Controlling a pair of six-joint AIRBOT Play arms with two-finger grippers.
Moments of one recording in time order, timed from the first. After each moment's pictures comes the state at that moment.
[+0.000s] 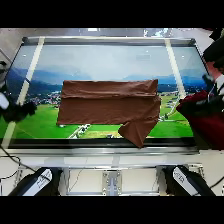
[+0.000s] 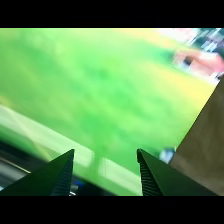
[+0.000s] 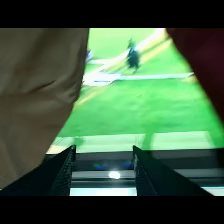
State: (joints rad) left arm 0.37 -0.96 0.78 1.58 -1.04 -1.79; right arm -0.37 -0.91 0.88 -1.27 1.29 1.37
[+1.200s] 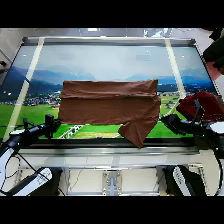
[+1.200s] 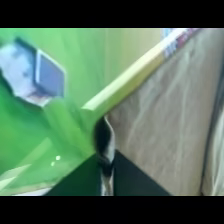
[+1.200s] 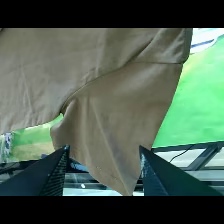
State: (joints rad) left arm 0.48 -1.13 0.30 0.42 -0.64 -1.33; right arm -0.44 -0.72 0.50 -0.81 1.18 1.37
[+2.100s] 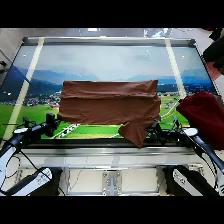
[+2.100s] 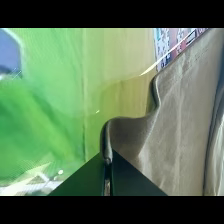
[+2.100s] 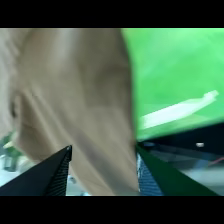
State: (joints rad) left arm 0.43 -1.14 0.30 0.38 -0.56 -1.32; right arm -0.16 -1.00 0.25 -0.62 0.82 1.48
